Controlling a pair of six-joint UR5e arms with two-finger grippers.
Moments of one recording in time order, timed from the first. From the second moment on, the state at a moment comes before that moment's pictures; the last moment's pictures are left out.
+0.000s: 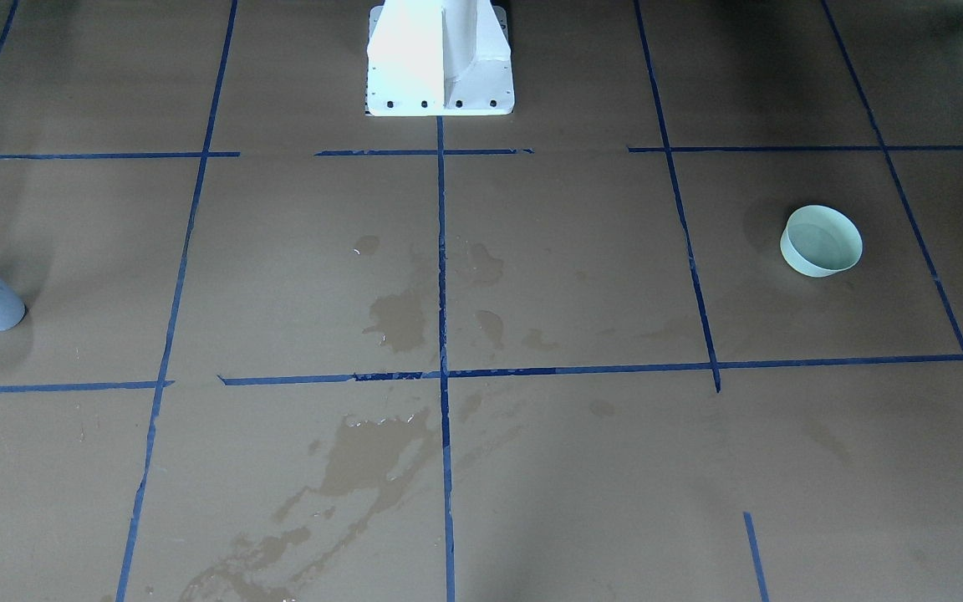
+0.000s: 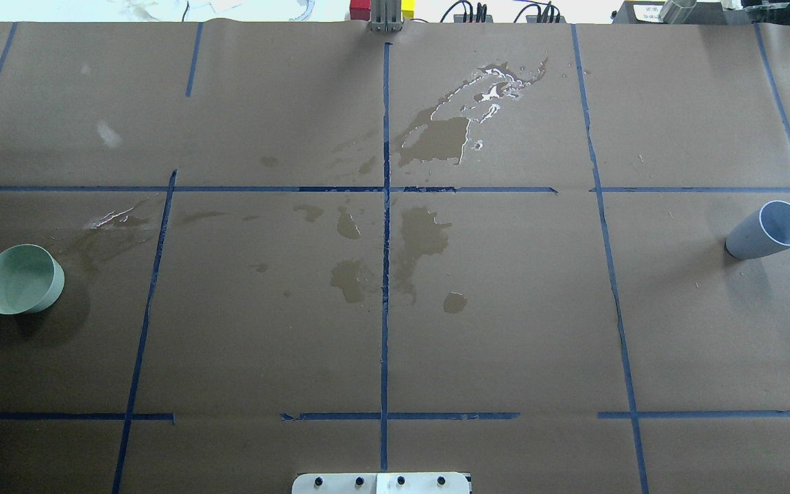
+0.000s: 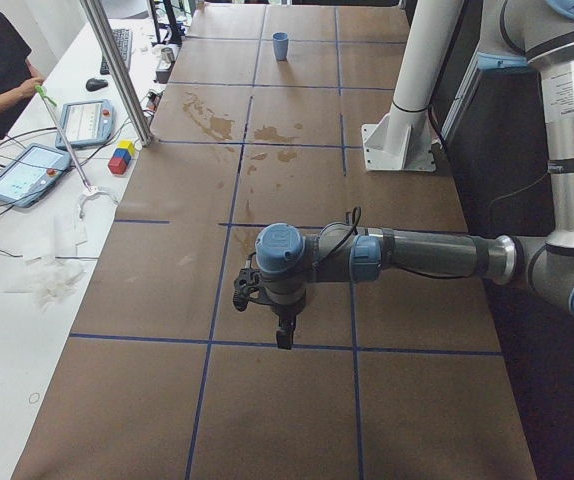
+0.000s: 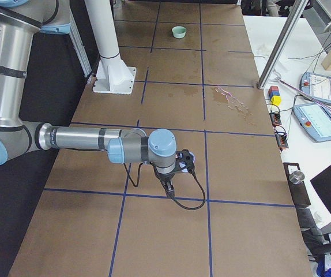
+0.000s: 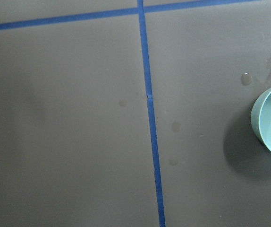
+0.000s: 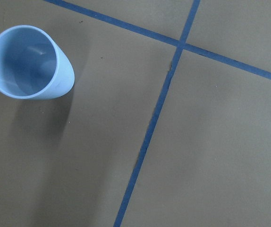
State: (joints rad) left arm -1.55 -1.37 -1.85 -1.46 -2.35 0.13; right arm 1.55 -1.83 1.83 -1.51 2.33 -0.26
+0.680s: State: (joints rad) left arm -1.55 -1.38 -1.84 -1.46 -2.35 0.12; right arm 1.55 -1.83 1.83 -1.55 2.35 -0.26
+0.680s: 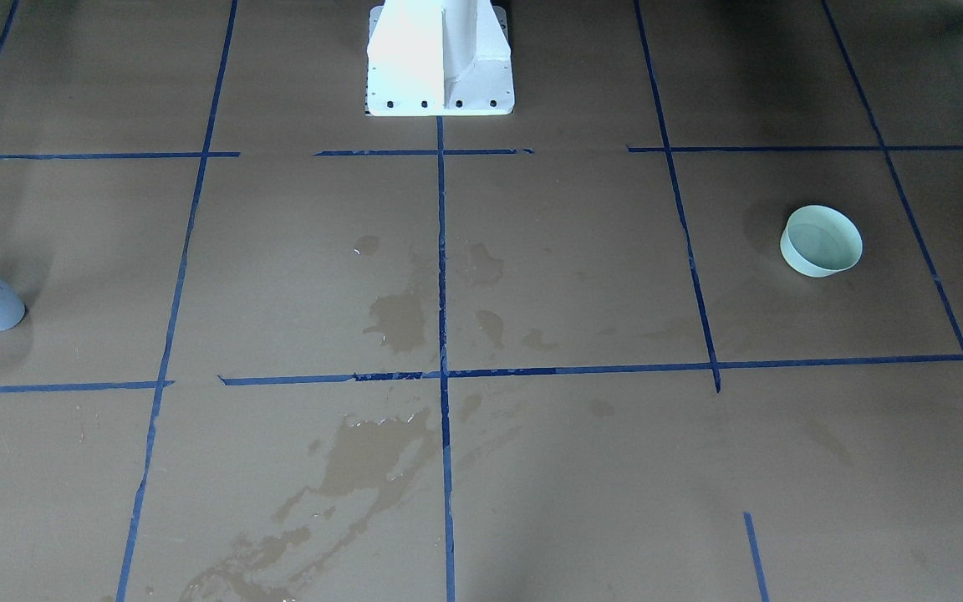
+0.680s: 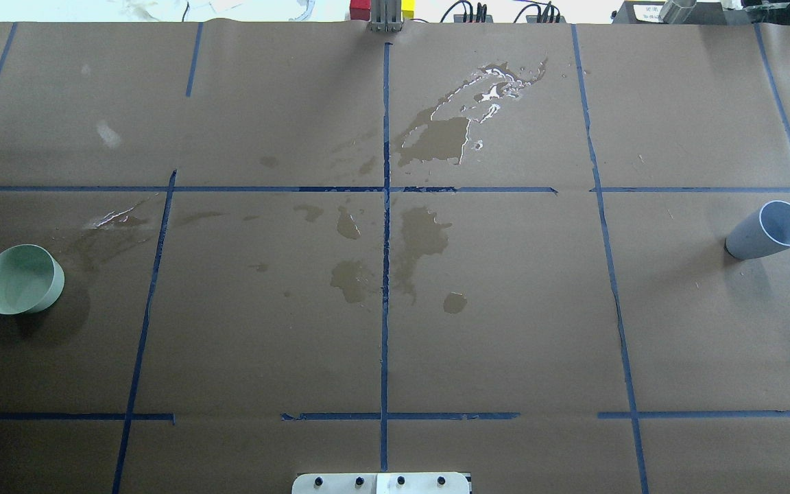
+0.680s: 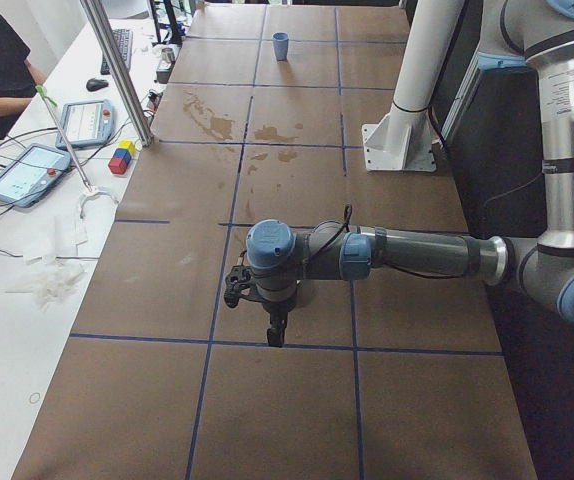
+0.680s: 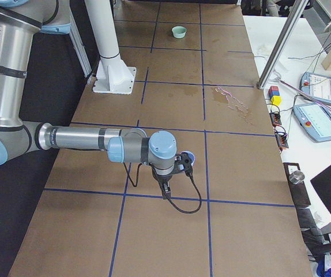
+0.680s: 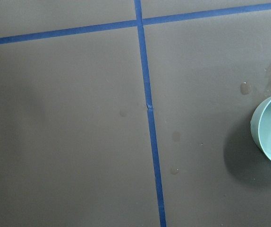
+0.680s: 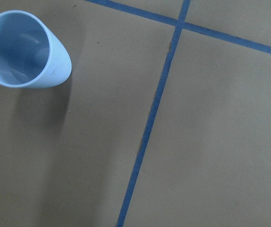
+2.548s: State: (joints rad) left arm -1.27 -1.39 -1.74 -1.84 -2.43 -0.38; right arm 1.55 -1.90 1.82 -1.37 2.38 -0.25
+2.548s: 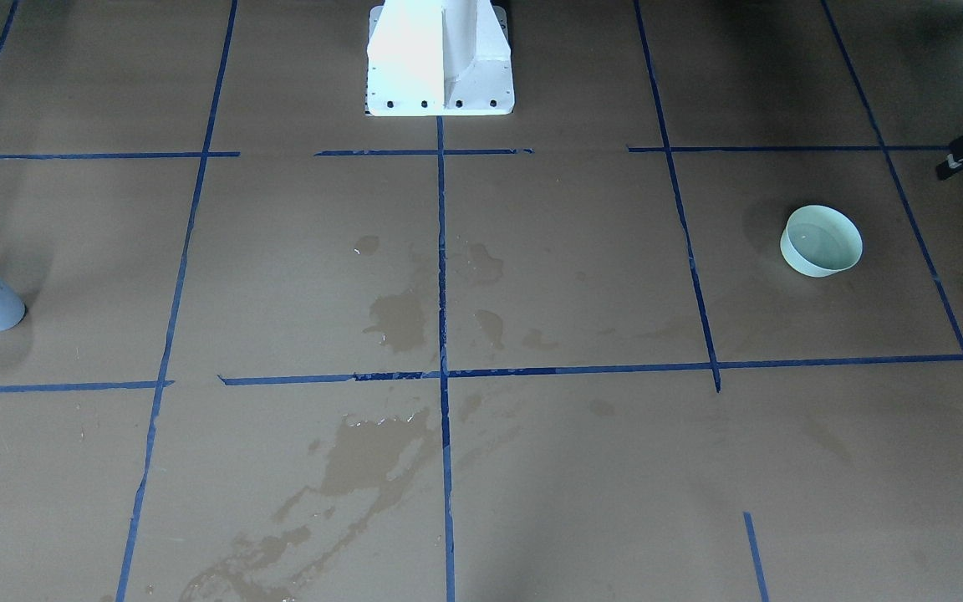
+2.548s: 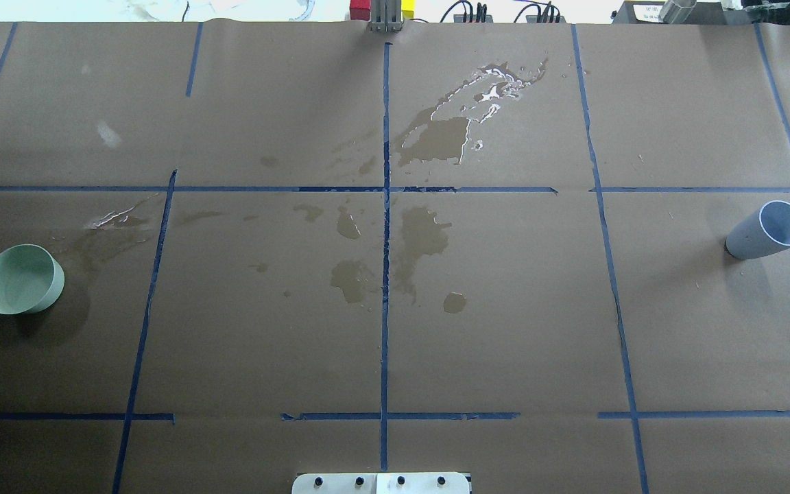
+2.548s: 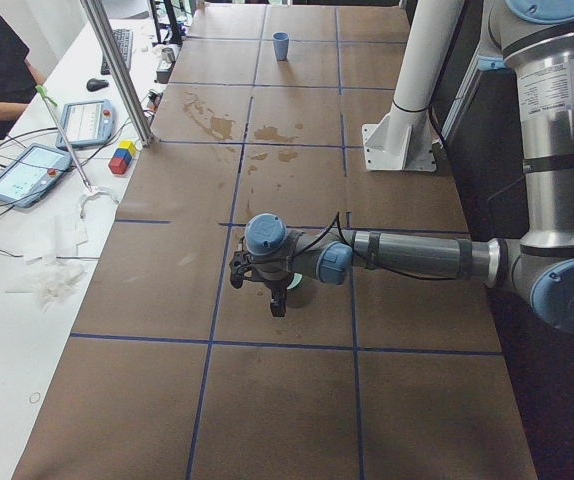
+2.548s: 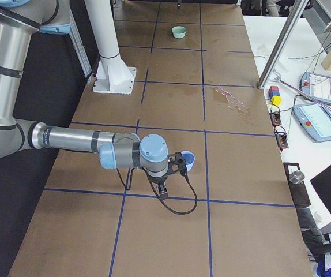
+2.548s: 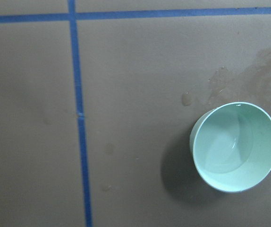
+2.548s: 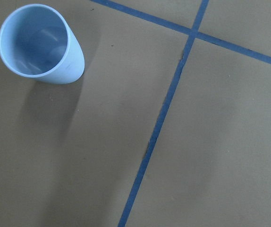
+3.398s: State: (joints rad) left arm -1.06 -1.48 -1.57 -2.07 -2.38 -0.67; right arm 1.55 -1.90 1.83 -1.35 2.39 -0.25
